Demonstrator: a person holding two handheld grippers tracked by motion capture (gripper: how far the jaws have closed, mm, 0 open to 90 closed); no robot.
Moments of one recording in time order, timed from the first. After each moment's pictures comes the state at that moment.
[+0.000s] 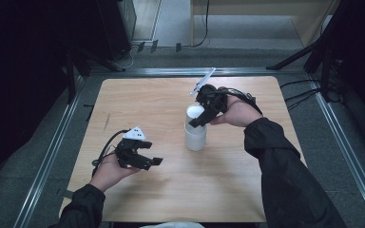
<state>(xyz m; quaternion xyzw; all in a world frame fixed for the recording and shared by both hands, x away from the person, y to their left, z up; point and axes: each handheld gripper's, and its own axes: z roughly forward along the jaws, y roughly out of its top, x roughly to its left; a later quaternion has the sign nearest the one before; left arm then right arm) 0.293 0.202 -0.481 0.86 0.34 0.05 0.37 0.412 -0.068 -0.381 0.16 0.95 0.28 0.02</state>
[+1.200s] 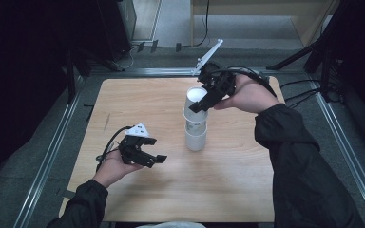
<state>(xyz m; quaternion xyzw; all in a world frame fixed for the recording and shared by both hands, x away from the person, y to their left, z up) 0.302 0.193 -0.473 0.86 0.32 0.04 0.40 0.388 -0.073 -0.286 0.16 0.94 0.29 0.04</state>
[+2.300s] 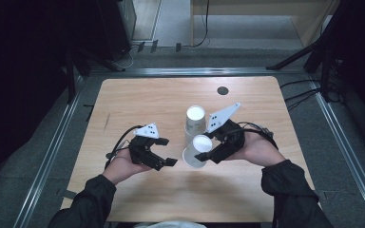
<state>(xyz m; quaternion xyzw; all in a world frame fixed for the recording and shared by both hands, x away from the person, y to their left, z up) 0.299 0.164 -0.465 0.87 0.25 0.00 0.43 0.316 -0.110 -0.399 0.08 0.92 0.39 -0.03</state>
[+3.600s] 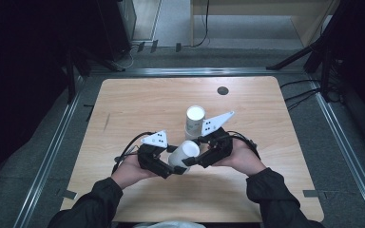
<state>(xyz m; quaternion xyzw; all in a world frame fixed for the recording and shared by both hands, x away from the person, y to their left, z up) 0.287 0.143 -0.469 0.87 0.19 -0.02 0.46 0.318 -0.091 -0.436 0.10 0.87 0.47 -0.09</state>
